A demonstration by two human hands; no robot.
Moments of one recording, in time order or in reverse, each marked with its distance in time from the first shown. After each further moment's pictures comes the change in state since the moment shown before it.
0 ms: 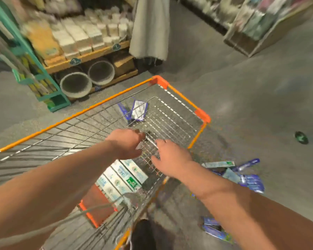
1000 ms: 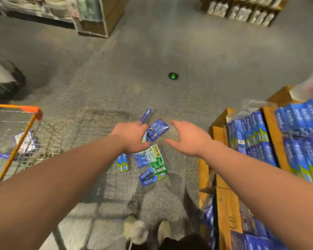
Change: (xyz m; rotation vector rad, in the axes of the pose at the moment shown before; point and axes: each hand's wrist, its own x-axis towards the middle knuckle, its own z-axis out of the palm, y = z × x) left_hand -0.040 0.593 -0.060 0.282 0.115 0.667; right_hand -0.509 0.376 0.051 0.272 0.299 0.651
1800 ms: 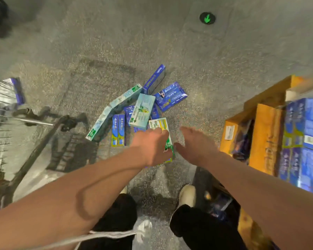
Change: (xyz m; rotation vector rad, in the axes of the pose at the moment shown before) left_hand 0.199 0.077 0.278 -0.255 -0.153 -0.142; right_hand 0.182 0.168 0.271 0.022 -0.288 0.013
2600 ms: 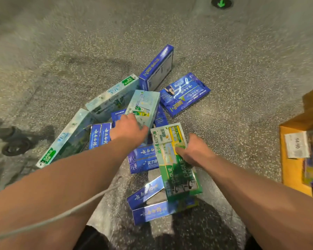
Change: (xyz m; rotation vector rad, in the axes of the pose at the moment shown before) left_hand 0.282 -0.179 0.290 -0.203 0.168 -0.587; right_hand 0.346 0.100 0.300 0.405 -0.016 0.351
